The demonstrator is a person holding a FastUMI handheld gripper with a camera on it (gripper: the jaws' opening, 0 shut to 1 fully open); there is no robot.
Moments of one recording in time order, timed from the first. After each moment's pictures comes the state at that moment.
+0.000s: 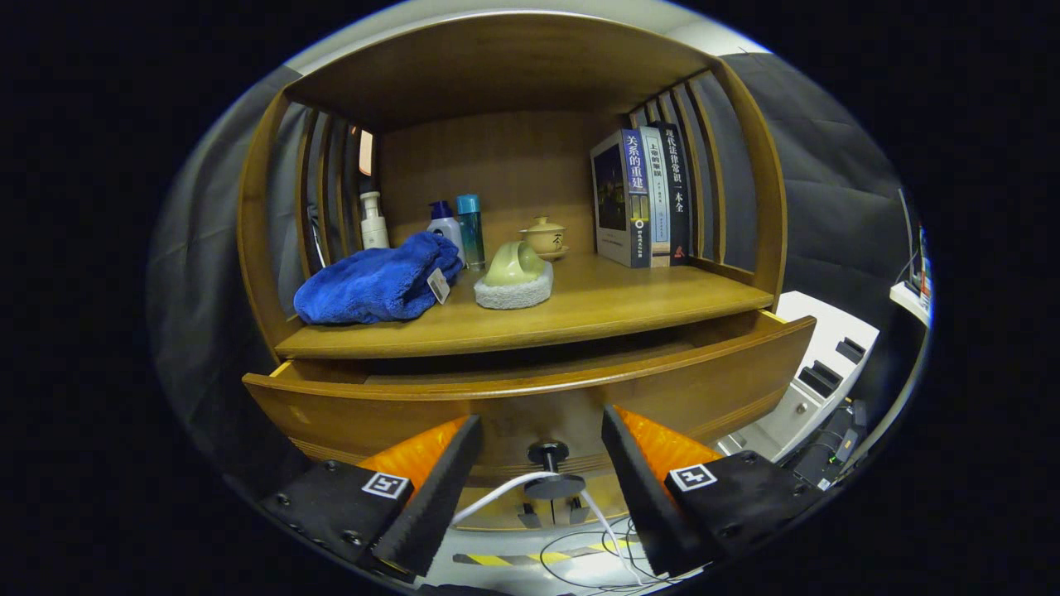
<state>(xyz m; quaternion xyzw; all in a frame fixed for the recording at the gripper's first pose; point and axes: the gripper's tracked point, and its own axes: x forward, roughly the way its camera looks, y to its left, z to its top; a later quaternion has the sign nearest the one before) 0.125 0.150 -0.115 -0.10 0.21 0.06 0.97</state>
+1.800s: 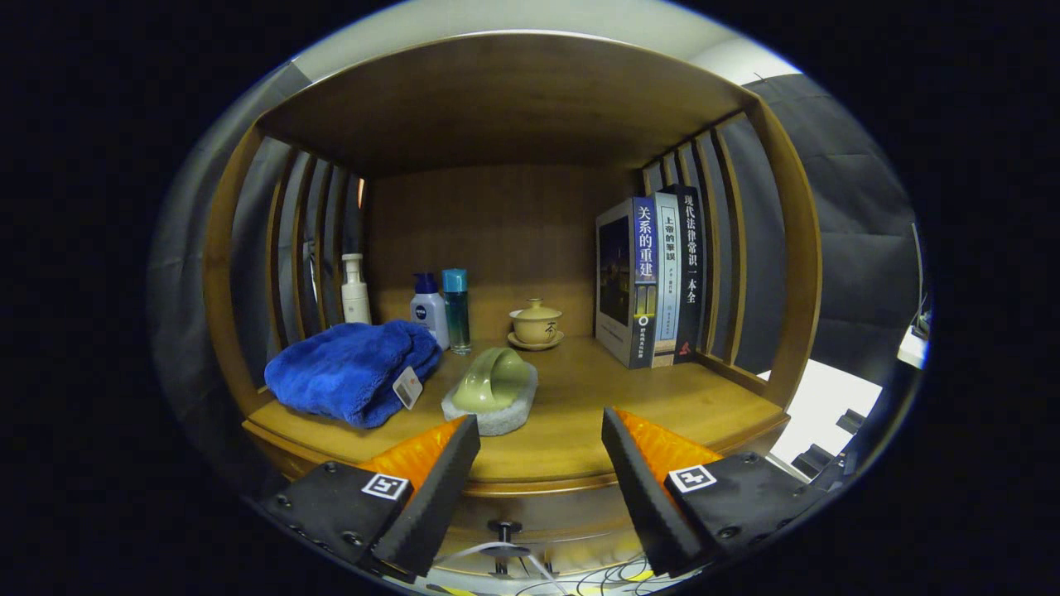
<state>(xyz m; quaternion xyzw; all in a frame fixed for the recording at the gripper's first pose) 0.216 0.153 -0.029 -0.13 0.12 0.08 0.98</state>
